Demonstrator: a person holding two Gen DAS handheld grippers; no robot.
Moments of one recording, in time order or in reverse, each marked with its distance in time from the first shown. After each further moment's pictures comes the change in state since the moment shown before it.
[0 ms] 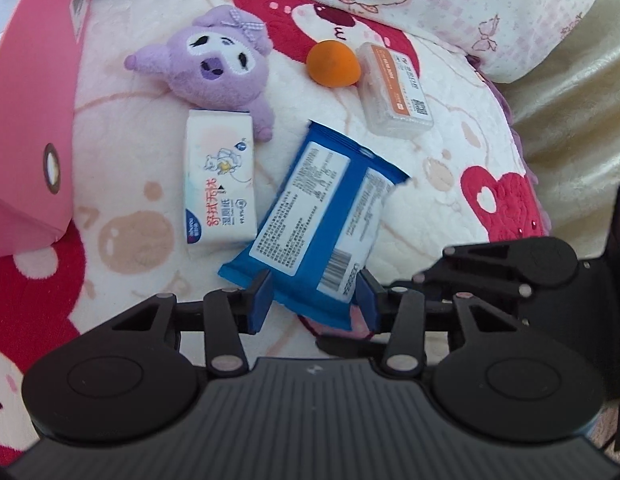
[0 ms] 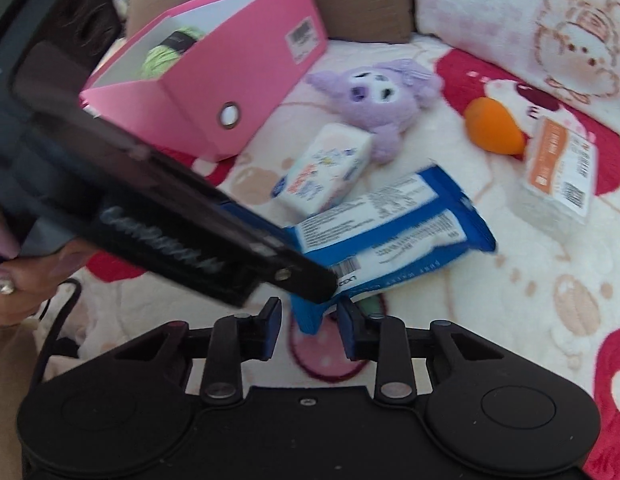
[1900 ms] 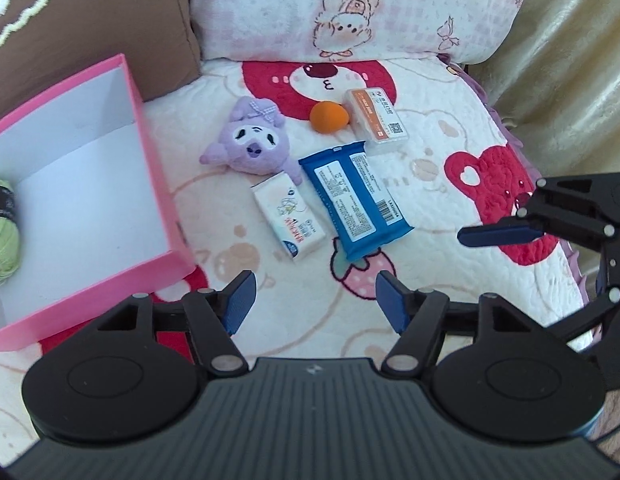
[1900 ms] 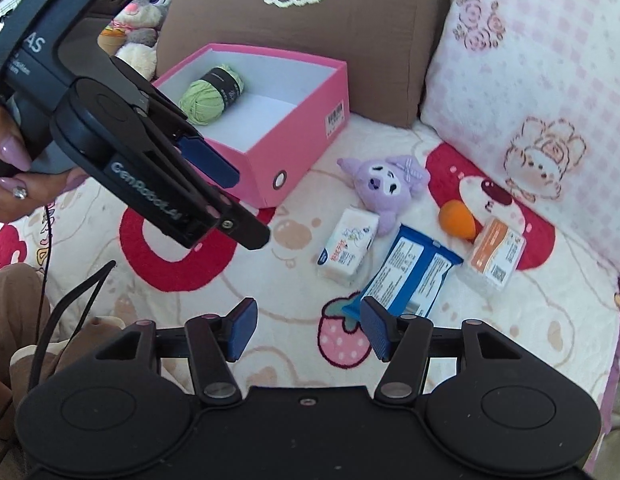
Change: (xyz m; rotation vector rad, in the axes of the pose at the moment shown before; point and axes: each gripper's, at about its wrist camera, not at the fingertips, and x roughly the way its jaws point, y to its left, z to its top) left arm -0.118 -0.027 0.013 0.241 -0.002 0.135; right arm -0.105 0.060 0.034 -0.066 -0.022 -0.142
